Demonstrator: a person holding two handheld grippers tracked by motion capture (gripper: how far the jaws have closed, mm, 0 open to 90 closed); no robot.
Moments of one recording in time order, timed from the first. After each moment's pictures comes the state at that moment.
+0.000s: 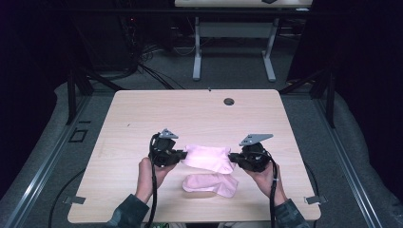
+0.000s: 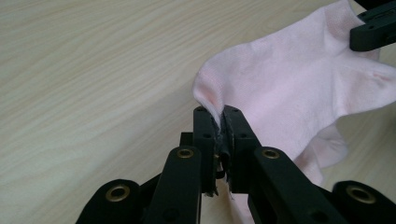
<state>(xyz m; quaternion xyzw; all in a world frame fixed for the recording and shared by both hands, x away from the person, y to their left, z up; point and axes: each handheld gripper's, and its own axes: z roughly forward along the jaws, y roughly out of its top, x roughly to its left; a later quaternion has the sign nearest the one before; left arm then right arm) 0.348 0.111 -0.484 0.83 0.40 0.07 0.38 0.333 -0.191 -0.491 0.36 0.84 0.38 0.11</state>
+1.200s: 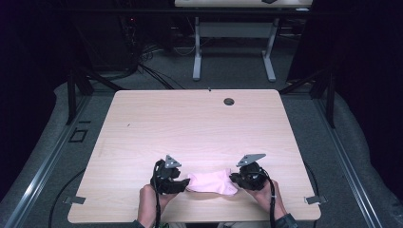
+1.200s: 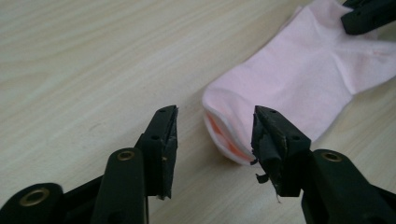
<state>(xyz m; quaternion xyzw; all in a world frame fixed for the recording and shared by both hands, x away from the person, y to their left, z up) 0.296 0.106 -0.528 0.84 0.42 0.11 0.33 0.311 -0.192 -0.552 0.36 0.87 0.33 0.08</state>
